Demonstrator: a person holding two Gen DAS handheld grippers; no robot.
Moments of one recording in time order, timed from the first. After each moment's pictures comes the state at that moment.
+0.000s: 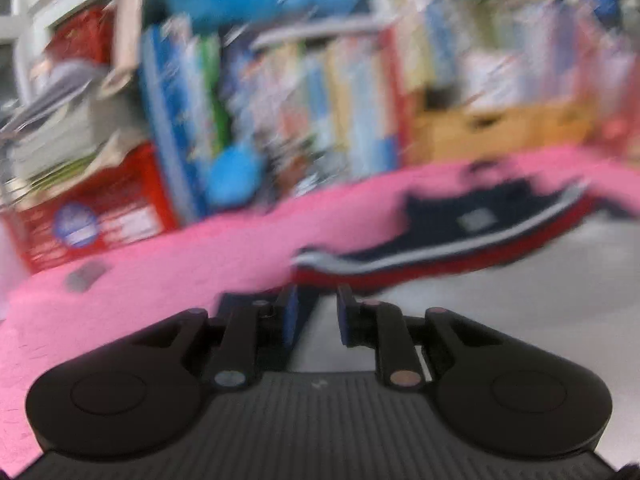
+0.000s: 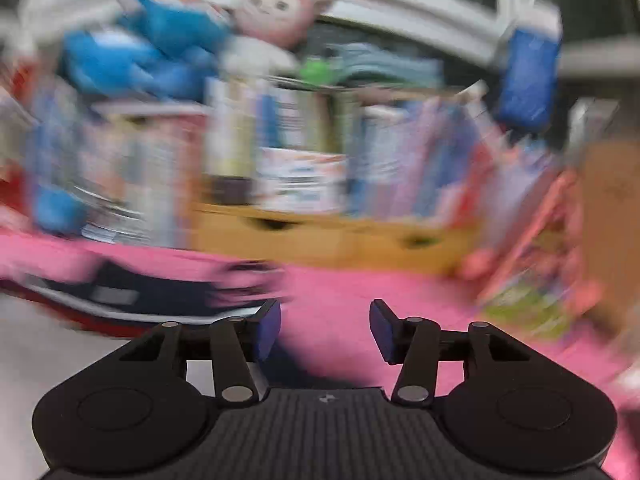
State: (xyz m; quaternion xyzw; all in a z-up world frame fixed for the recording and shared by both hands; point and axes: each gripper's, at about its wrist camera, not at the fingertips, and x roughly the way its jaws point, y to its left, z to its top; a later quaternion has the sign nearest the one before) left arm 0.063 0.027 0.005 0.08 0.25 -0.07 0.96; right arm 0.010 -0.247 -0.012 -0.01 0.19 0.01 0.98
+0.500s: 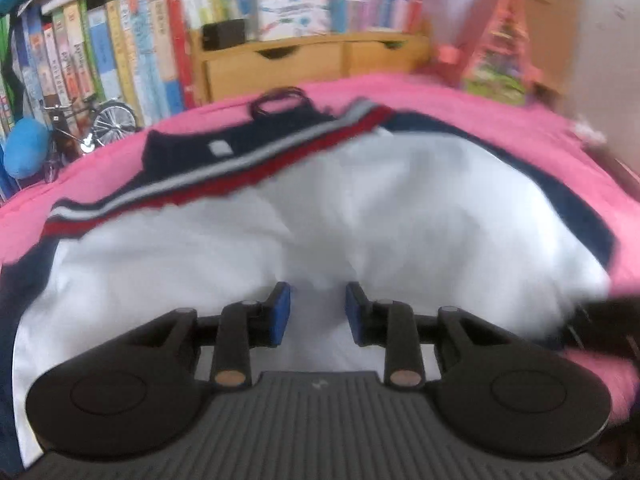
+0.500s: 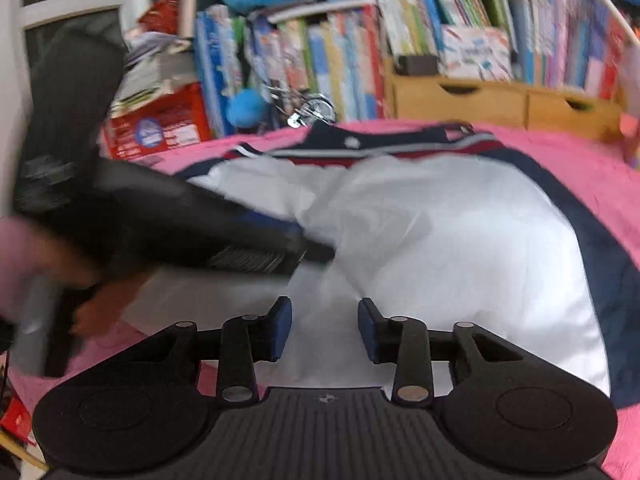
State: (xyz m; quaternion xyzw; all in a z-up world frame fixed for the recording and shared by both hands) left arm 0.098 -0.064 -0.031 0.09 0.36 -0.21 0.90; right arm -0.043 -0.177 -0.069 0.03 0.33 0.15 0.93
